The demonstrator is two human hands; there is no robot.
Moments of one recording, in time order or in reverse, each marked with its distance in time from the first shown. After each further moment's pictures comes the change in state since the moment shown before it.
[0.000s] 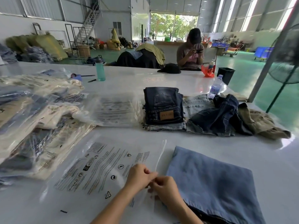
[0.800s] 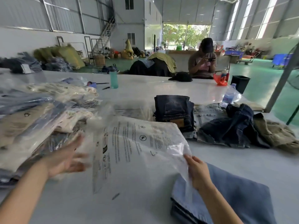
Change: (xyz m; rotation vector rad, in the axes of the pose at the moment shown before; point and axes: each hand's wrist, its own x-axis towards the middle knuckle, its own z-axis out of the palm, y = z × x) left_hand -0.005 -0.084 -0.235 -0.812 0.065 -0.290; right_hand 0.057 -0.028 -0.076 0.556 0.213 0.019
